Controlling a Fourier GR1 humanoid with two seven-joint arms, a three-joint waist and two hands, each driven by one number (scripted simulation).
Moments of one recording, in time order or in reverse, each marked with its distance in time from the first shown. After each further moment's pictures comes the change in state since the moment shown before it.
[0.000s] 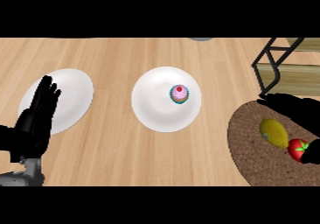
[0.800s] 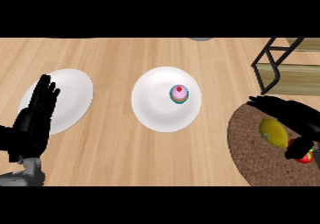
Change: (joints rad) left arm -0.002 -0.066 0.066 -0.021 -0.064 -0.065 0.027; right arm -0.028 0.142 -0.043 0.183 0.162 -0.093 -0.146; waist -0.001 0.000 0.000
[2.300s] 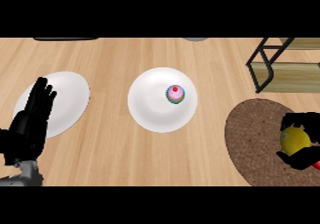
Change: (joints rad) left arm 0.020 -0.039 0.051 -0.019 -0.045 -0.044 0.023; right arm 0.136 0.153 -0.290 -0.096 -0.038 0.044 0.328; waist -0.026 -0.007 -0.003
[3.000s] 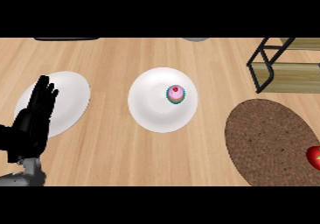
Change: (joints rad) left arm -0.019 -0.012 -0.001 0.010 -0.013 0.004 0.005; right arm -0.210 0.061 -0.427 -0.466 -0.421 0.229 0.506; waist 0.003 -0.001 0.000
